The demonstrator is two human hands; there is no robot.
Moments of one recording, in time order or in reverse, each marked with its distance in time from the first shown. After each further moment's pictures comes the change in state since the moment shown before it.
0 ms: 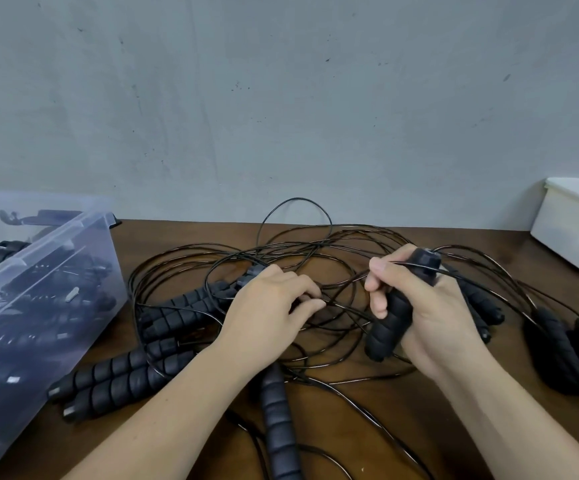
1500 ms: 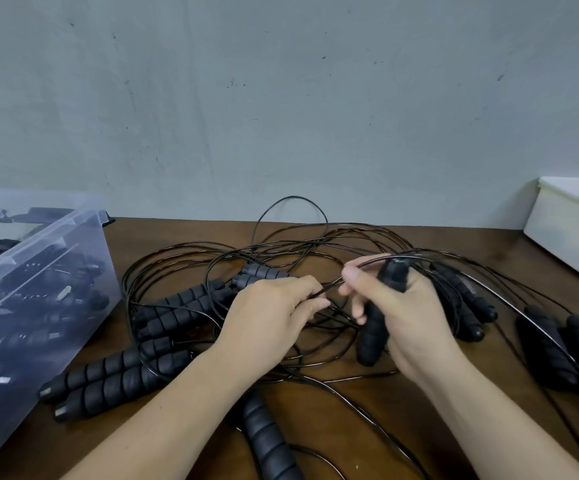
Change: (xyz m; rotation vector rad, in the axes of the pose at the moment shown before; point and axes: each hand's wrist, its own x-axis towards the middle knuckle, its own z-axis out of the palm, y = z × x) left_hand -0.004 0.015 -0.007 -0.047 -0.020 -0.014; right_hand 0.004 0.024 -0.001 -0.181 0.033 0.006
